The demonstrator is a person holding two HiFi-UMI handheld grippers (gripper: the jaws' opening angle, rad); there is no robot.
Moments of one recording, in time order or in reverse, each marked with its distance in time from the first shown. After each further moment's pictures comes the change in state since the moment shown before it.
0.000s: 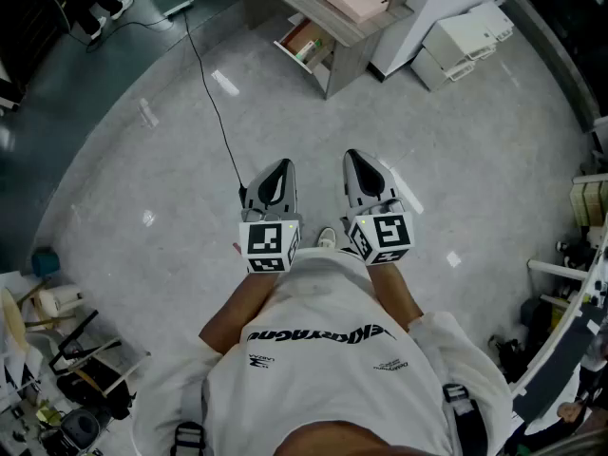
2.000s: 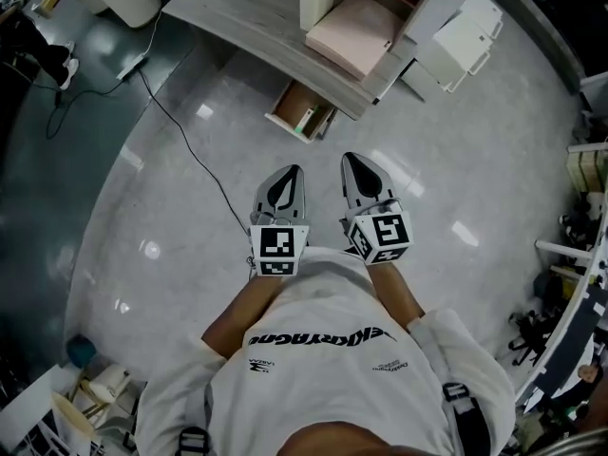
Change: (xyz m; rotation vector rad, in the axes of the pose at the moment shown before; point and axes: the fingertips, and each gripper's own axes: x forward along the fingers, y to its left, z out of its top) left arm 0.366 0.177 0.051 0.111 0.121 -0.290; right arm 0.374 -0.139 0.028 0.071 0.072 -0.216
